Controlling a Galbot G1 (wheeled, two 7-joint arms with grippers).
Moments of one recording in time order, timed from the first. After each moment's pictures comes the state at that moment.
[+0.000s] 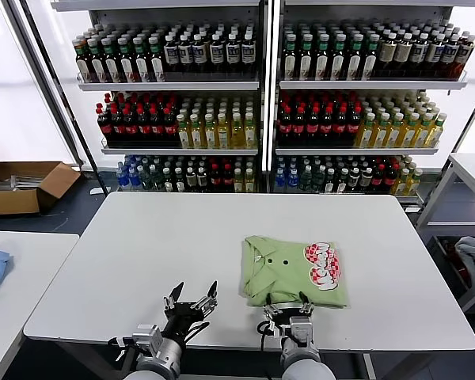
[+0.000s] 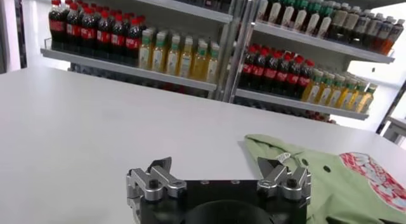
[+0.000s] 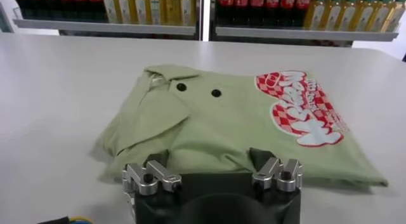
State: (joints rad) left arm 1.48 -1.40 -0.30 -2.12 -0.35 0.39 -0.18; right arm -1.32 1.37 0.09 2.00 0.27 -0.56 0.54
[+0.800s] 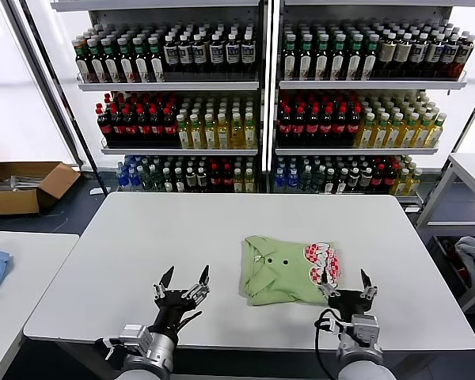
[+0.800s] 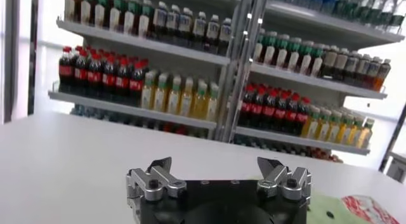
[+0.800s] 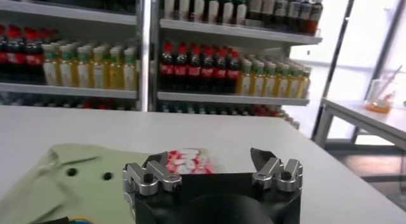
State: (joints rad) left arm 1.49 -1.41 -0.34 -2.16 -0.30 0.27 -0.15; right arm -1.45 1.28 0.36 2.17 0.20 -0.43 0.49
